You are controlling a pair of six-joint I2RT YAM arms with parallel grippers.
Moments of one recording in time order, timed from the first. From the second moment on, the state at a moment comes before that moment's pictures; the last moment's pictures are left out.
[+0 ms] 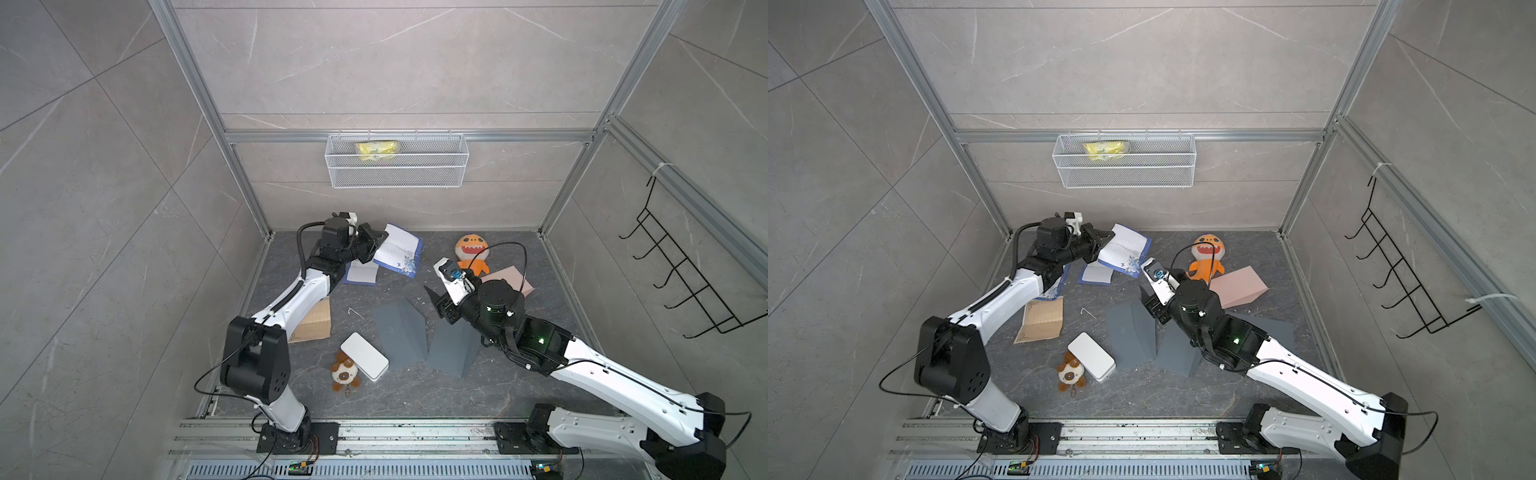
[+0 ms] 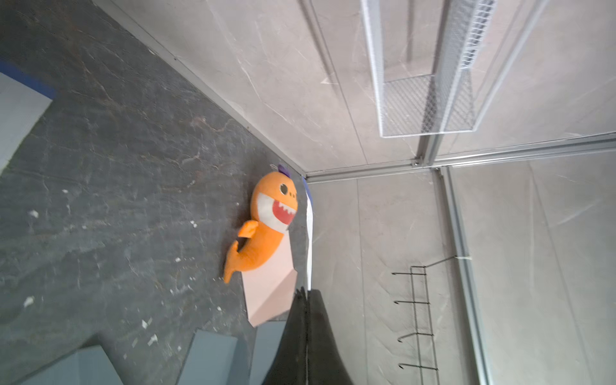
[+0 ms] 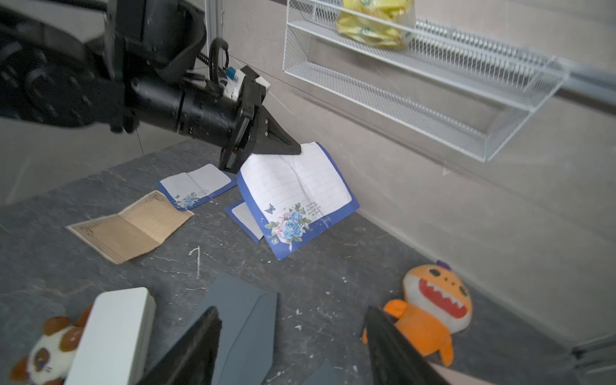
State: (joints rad) left arm -0.35 1.75 1.29 0.18 0.44 -1.14; right arm 0.89 1.07 1.06 -0.30 0.32 0.01
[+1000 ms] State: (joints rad) left arm -0.49 2.40 1.77 -0.09 0.17 -0.78; right arm 0.72 0.84 0.98 -0.56 0.15 0.52
